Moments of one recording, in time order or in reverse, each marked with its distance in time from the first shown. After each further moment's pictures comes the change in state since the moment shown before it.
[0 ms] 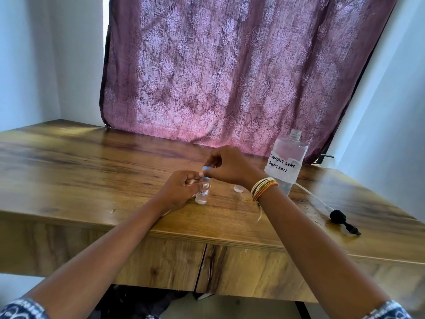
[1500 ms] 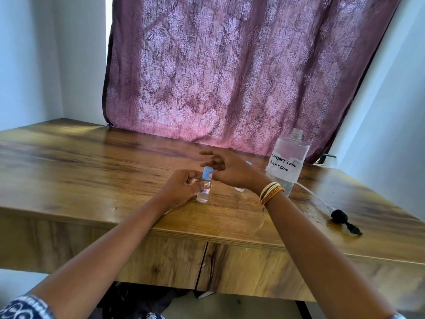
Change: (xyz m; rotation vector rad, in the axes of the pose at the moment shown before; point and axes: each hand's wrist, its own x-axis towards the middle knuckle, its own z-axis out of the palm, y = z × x) left_hand -0.004 0.008 0.000 0.083 0.014 0.054; right_hand -0.013 -0.002 0.002 0.313 -0.157 0.100
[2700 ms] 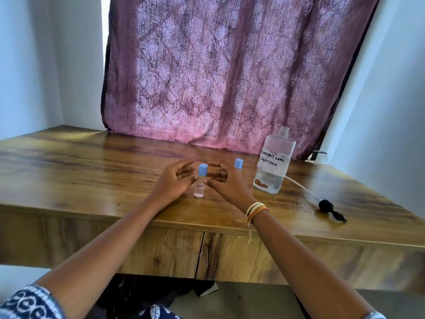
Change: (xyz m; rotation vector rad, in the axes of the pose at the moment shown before) left_hand -0.007 0.003 -0.005 -0.014 0.156 -0.040; right_hand -0.032 0.031 0.036 0.299 0.337 0.044
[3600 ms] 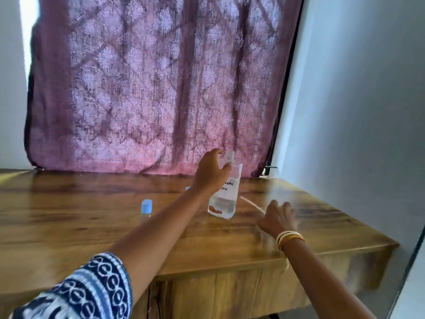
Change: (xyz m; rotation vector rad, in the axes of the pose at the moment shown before) left_hand 0.079 0.118 0.179 0.289 -0.034 0.324; right_hand -0.054 0.069 -0.184 -1.070 0.338 0.703
